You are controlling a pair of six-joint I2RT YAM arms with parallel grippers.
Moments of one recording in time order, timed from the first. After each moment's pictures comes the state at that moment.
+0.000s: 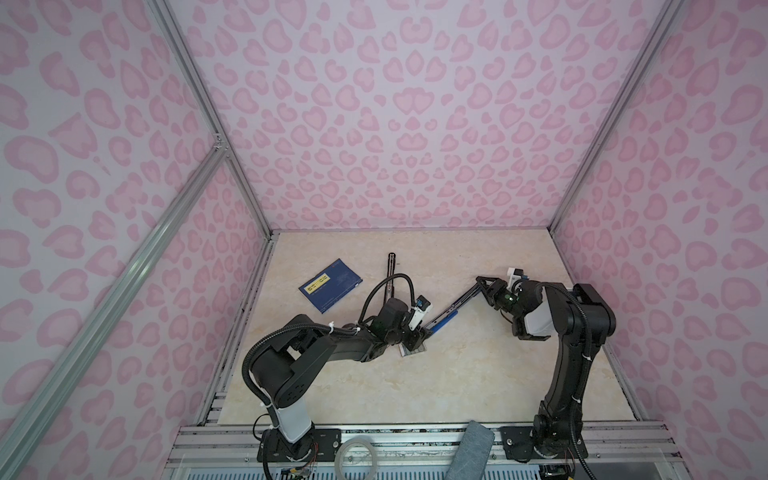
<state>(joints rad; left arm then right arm) -0.77 1.77 0.75 0.38 0.24 0.00 -0.06 2.14 0.72 1.16 -0.66 1.14</state>
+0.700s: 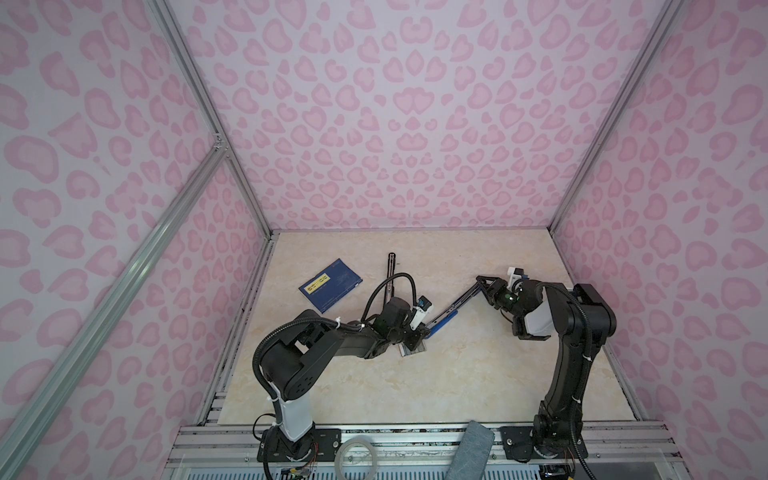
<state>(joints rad) -0.76 1.82 0.79 0.36 0.27 0.00 -0.06 2.13 0.72 1.16 -0.66 1.14</state>
